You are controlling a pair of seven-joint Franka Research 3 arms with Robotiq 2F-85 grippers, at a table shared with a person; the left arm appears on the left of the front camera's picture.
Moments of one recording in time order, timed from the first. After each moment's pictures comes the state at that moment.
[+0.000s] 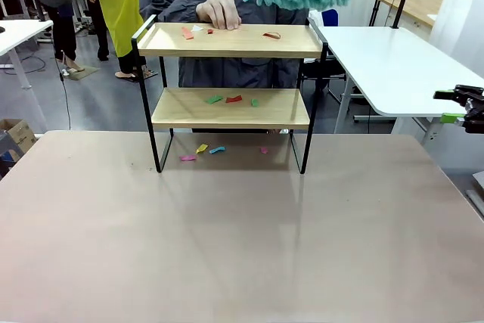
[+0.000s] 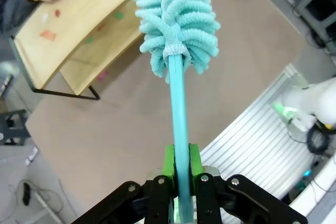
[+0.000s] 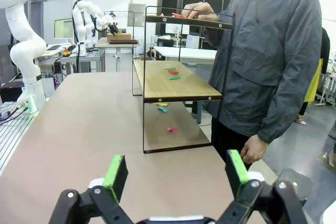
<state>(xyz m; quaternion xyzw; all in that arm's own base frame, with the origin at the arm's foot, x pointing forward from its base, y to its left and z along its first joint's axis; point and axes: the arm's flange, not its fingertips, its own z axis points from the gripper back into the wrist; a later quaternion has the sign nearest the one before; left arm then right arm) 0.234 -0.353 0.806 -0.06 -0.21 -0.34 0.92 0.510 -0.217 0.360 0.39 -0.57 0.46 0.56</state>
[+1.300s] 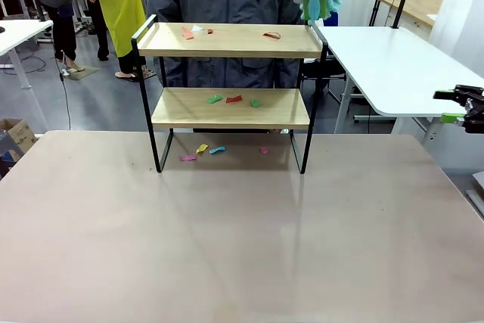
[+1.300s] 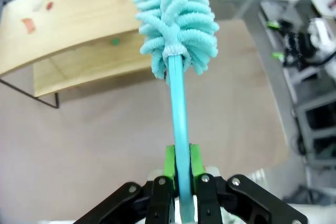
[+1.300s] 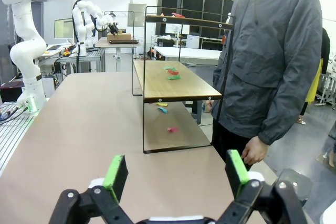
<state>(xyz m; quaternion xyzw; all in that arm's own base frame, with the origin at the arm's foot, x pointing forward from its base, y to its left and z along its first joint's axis) 0.272 -0.470 0.733 -0.12 -0.29 -0.07 0.95 0.510 -0.216 0.360 0.39 -0.57 0.46 0.56</state>
